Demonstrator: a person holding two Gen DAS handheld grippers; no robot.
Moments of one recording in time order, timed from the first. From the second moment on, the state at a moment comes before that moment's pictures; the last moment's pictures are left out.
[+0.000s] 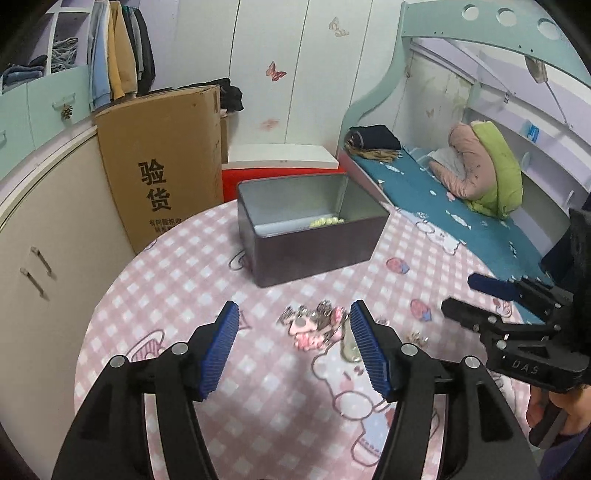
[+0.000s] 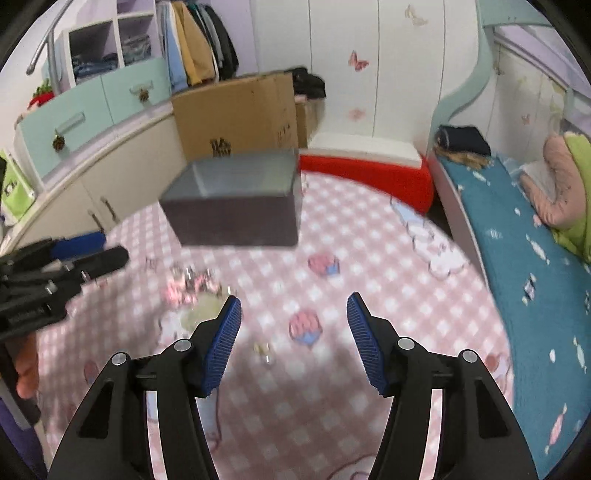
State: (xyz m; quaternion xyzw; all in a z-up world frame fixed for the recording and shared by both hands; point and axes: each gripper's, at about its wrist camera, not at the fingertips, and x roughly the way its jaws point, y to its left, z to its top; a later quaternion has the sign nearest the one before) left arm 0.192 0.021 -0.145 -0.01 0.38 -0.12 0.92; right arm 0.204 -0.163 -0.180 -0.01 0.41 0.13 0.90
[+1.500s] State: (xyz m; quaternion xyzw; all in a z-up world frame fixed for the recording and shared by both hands) left arm 0.247 0.011 -0.206 0.07 0.45 -0.11 0.89; right arm 0.204 -0.151 -0.218 -0.04 0.44 0.15 0.89
